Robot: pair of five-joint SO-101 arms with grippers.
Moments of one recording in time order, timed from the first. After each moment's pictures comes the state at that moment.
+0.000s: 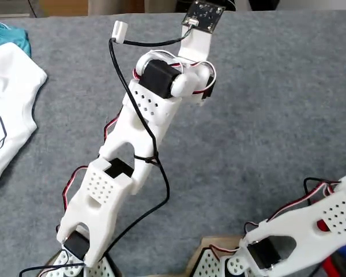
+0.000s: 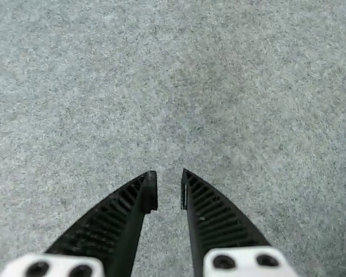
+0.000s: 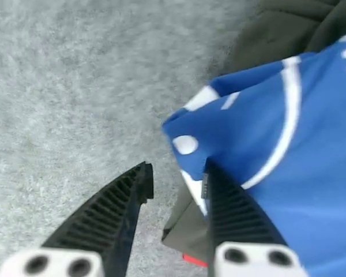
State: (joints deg) left arm 31.5 40.5 -84.2 100.4 0.0; right arm 59.9 42.2 -44.4 92.7 -28.0
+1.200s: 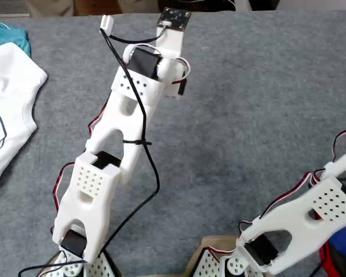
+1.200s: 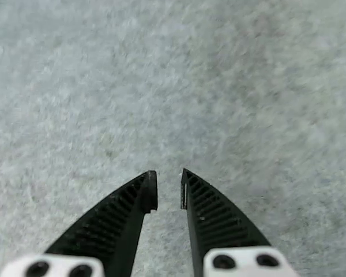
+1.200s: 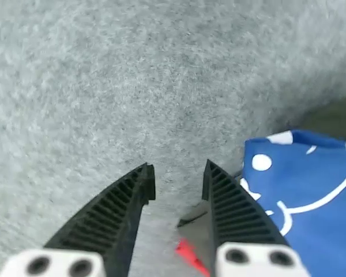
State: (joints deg) left arm 22.2 40.5 -69.9 100.4 0.5; right arm 49.9 42.9 -60.6 101.1 -2.9
